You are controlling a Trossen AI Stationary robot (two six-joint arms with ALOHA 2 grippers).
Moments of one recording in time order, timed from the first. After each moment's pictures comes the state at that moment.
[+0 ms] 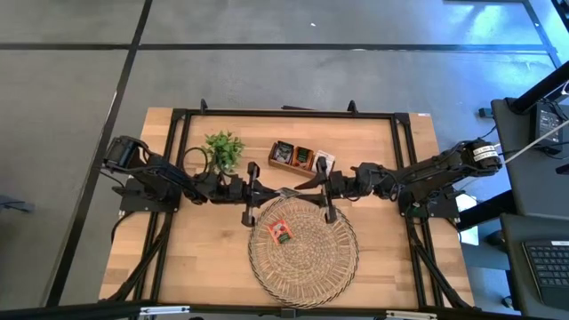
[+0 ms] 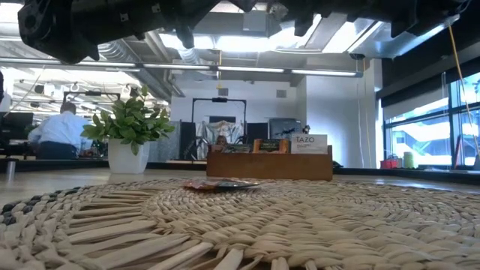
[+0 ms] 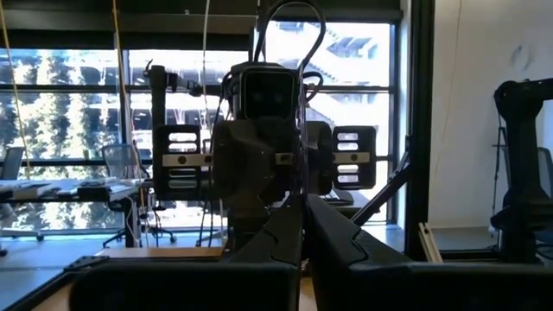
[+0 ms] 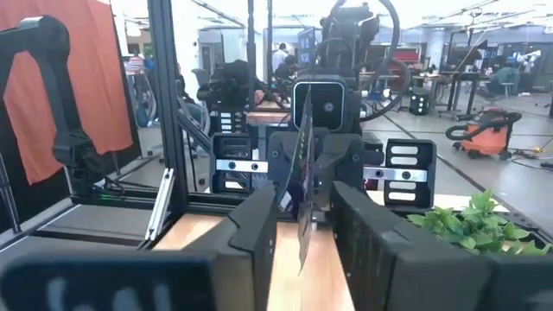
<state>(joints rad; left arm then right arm) -0.18 1.57 0.49 1.42 -0.16 0.05 0.15 1.41 0.67 0.86 0.00 0.00</state>
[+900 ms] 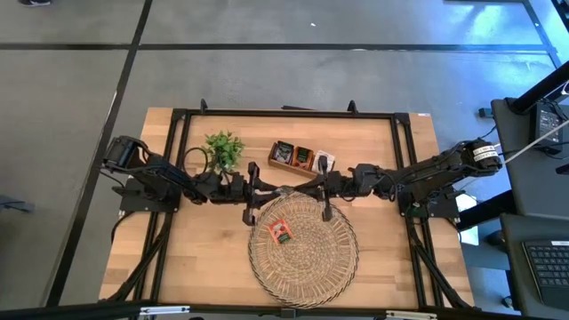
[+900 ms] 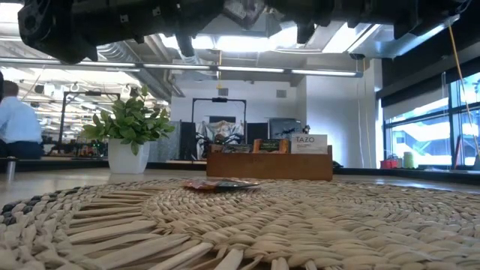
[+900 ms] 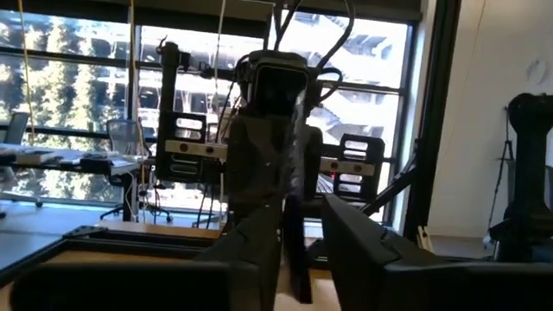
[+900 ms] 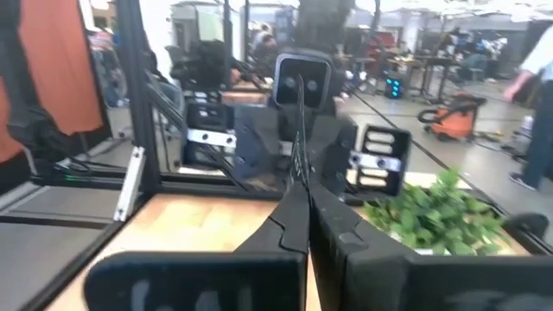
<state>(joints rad) -0.18 1.57 0.48 1.39 -0.20 -0.05 0.15 1.41 0.67 0.79 0.08 -0.04</state>
